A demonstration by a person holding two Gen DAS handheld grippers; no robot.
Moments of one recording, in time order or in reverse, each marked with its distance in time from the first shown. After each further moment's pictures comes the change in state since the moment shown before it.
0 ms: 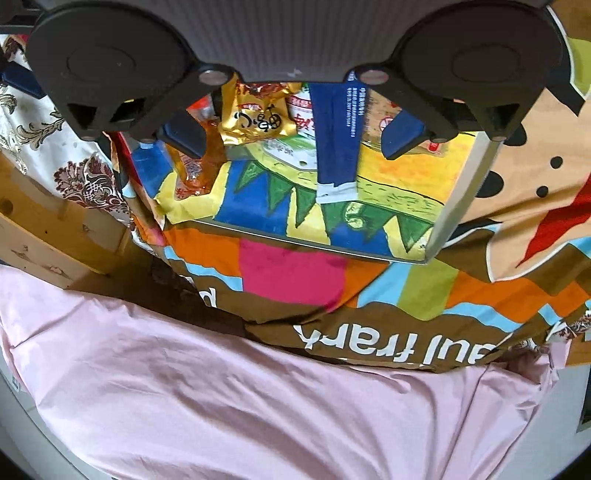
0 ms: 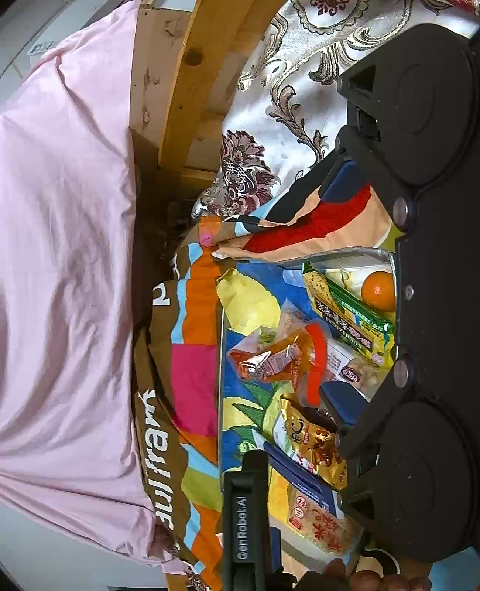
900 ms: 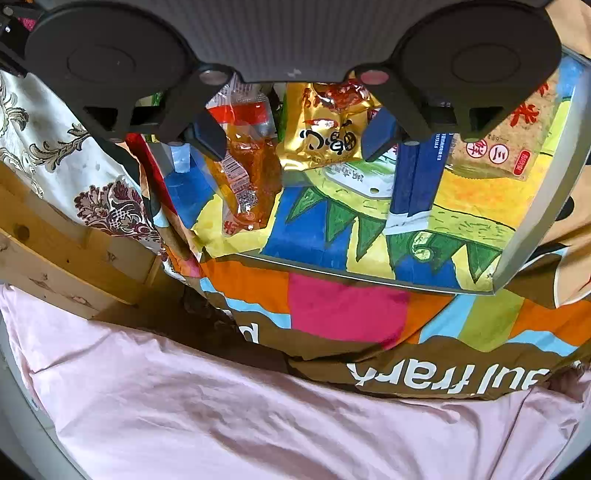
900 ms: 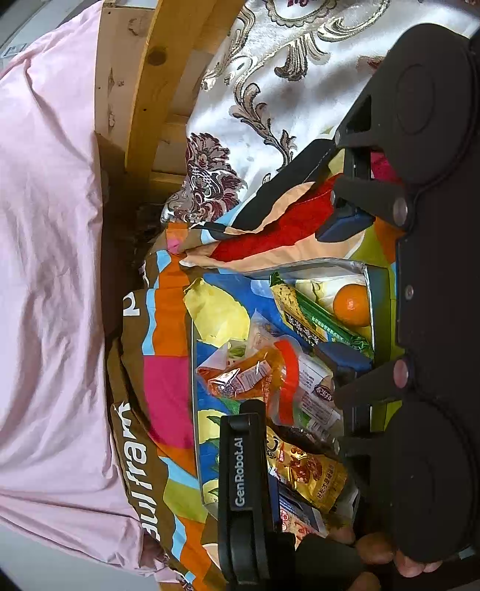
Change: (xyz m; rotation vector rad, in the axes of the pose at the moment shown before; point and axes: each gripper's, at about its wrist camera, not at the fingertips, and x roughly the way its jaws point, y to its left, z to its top) left arm 0.035 -0.037 -0.016 0.021 0.072 -0.100; right arm 0.015 -0.013 -0.010 0.031 0.086 0.001
